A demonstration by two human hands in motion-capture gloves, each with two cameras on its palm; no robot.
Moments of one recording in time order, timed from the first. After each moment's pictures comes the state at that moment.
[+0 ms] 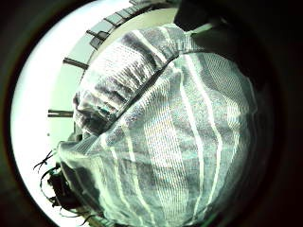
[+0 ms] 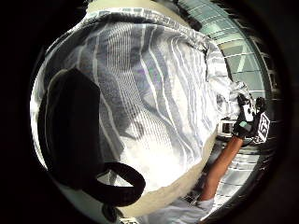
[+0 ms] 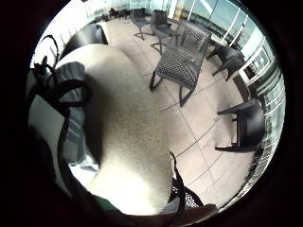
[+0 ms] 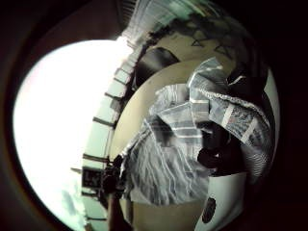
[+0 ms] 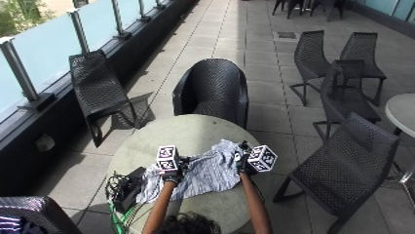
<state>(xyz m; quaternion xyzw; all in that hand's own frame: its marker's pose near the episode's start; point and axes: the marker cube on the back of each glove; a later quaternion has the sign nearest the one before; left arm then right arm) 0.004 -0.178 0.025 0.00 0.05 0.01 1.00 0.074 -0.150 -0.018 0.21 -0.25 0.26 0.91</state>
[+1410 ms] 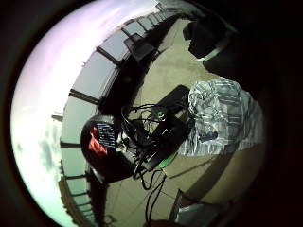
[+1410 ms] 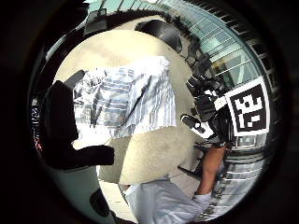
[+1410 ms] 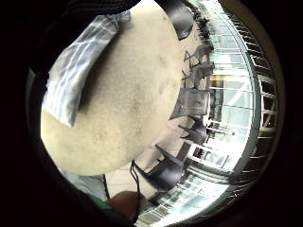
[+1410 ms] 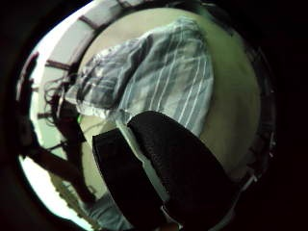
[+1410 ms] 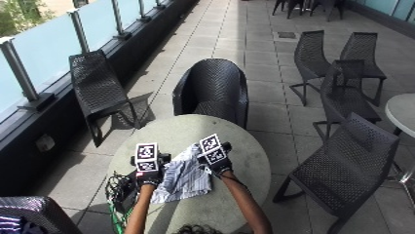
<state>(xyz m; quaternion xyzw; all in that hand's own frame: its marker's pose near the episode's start) -0.089 -0.138 -0.059 0.08 -0.01 -0.06 1.00 -0.085 -0.168 -0.026 0.00 0.13 -0.10 0.99</state>
